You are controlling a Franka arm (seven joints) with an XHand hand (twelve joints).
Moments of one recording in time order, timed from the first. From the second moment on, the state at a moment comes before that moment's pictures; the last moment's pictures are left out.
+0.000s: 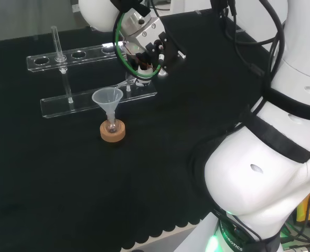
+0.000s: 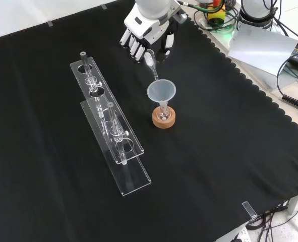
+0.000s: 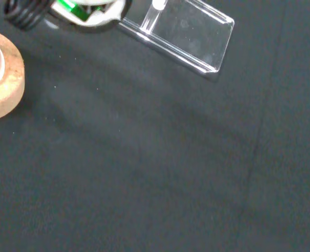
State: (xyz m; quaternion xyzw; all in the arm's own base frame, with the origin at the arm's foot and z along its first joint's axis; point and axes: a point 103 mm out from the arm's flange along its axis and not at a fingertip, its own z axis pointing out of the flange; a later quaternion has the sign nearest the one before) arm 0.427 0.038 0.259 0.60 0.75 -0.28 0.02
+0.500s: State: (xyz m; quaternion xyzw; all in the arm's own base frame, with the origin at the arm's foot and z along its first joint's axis) arm 0.427 0.043 0.264 0.60 0.75 -0.29 0.03
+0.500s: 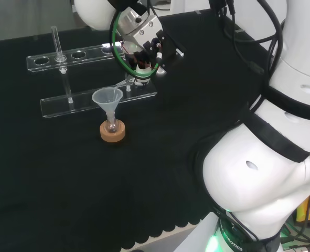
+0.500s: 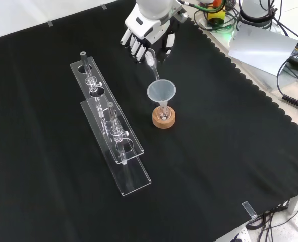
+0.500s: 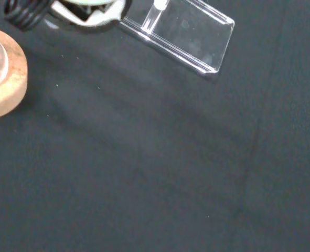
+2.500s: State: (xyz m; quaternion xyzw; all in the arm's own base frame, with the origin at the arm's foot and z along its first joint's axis) arm 0.429 0.078 0.273 0.56 0.73 -0.38 0.11
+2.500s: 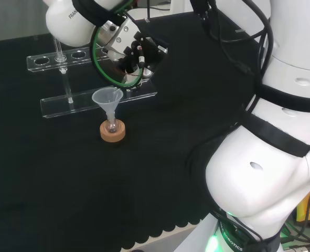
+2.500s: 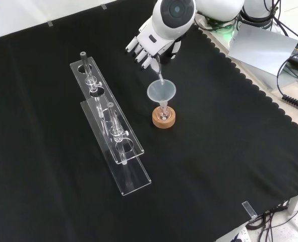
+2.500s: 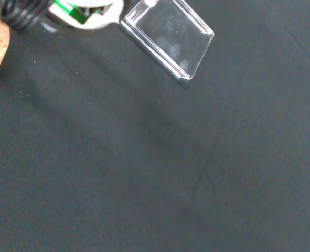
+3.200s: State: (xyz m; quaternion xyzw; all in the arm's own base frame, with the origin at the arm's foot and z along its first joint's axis) arm 0.431 0.082 0.276 0.55 0.72 -0.40 0.14
